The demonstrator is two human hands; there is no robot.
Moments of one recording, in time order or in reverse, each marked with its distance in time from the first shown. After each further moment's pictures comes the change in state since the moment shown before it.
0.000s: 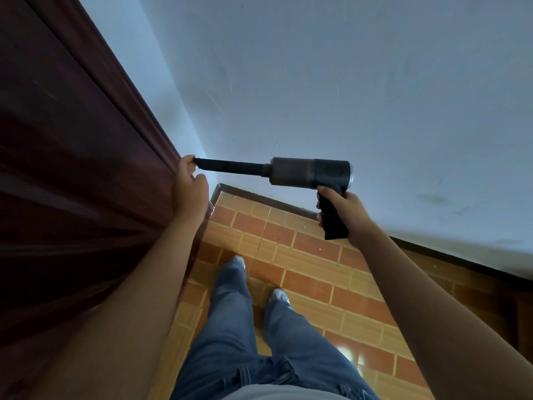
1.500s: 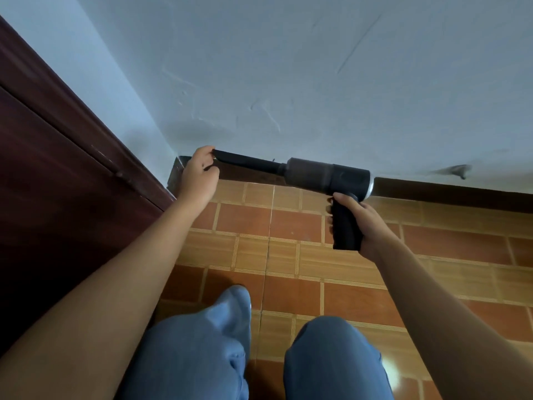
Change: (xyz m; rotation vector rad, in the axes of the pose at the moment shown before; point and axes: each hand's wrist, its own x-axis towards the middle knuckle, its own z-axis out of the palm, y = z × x) left_hand 0.201 -0.399 0.218 0.182 -0.360 0.149; right_hand 0.308 0.368 0.051 0.393 0.069 0.085
